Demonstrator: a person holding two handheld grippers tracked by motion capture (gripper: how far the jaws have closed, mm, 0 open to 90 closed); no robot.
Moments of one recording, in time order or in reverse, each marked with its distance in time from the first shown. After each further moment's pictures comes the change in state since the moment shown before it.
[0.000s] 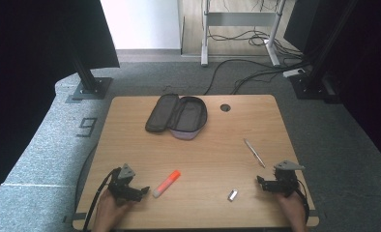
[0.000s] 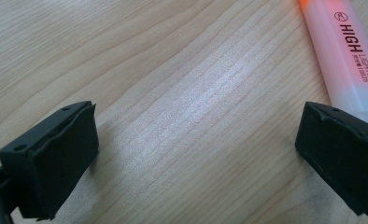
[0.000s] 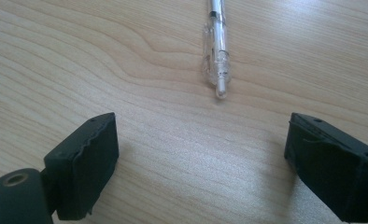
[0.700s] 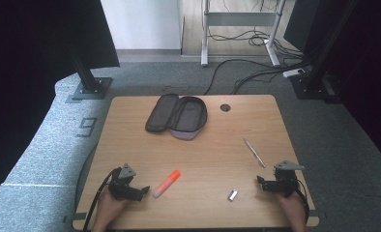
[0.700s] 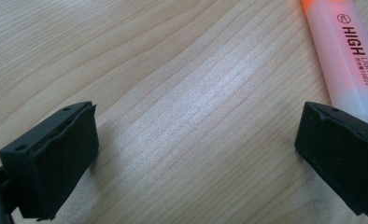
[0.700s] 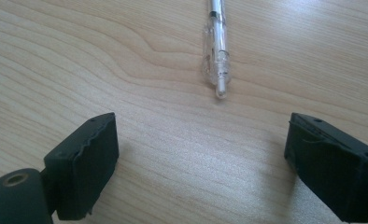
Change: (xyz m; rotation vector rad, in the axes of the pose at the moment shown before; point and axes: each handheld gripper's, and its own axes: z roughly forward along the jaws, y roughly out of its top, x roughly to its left) left arm -0.001 0.002 0.001 0.007 0.007 -0.010; right arm 0.000 0.000 0.000 0.000 0.000 0.000
